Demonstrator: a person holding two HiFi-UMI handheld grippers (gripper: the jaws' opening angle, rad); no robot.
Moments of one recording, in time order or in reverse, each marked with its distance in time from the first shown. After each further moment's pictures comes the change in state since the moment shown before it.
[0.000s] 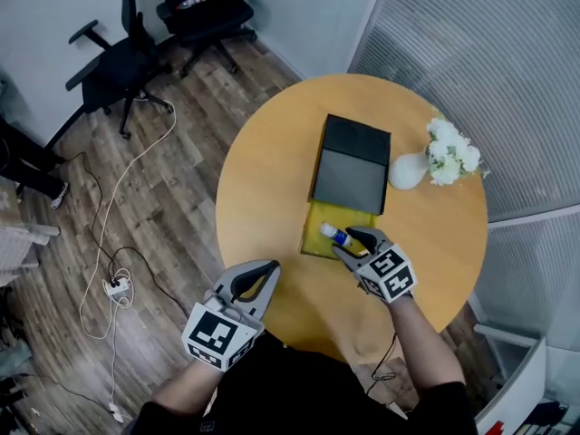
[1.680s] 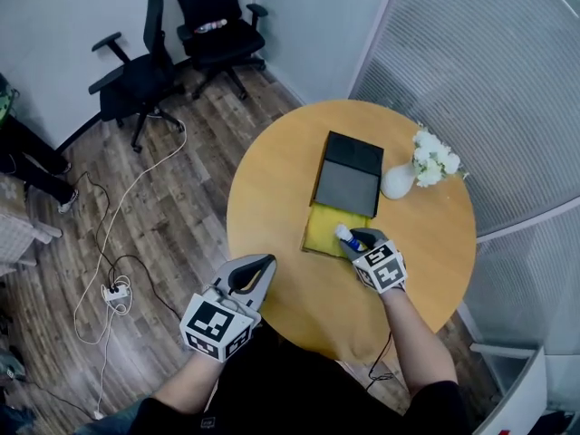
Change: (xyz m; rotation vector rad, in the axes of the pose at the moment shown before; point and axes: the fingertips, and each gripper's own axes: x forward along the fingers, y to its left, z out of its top) left arm -0.062 -0.023 0.020 0.031 -0.109 0.049; right arm -0.025 0.004 -0.004 -0.077 0.056 -0.164
